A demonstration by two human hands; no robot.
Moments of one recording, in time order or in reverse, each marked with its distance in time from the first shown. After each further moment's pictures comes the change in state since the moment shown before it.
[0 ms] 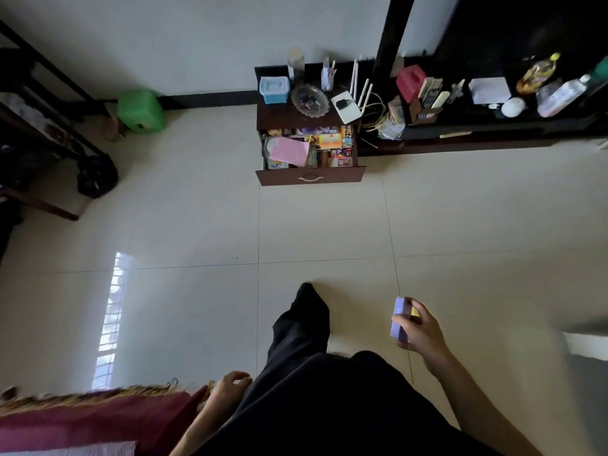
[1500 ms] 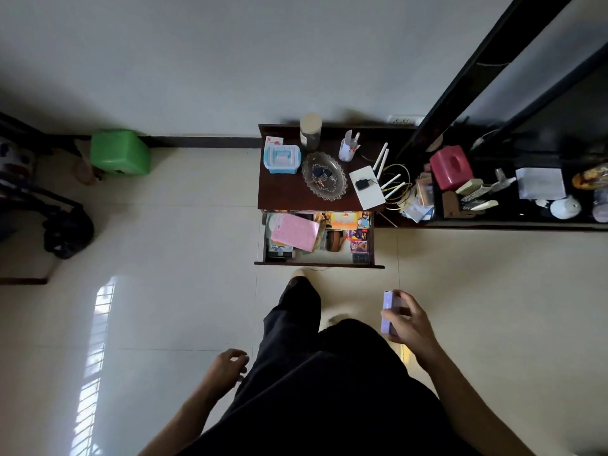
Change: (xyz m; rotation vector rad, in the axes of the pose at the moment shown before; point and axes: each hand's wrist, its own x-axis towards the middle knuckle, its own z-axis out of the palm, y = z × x) left_hand 0.271 0.461 -0.321 -0.153 -0.035 -0.081; right_hand 0.357 -0.505 0.124 -0.147 -0.101 0.026
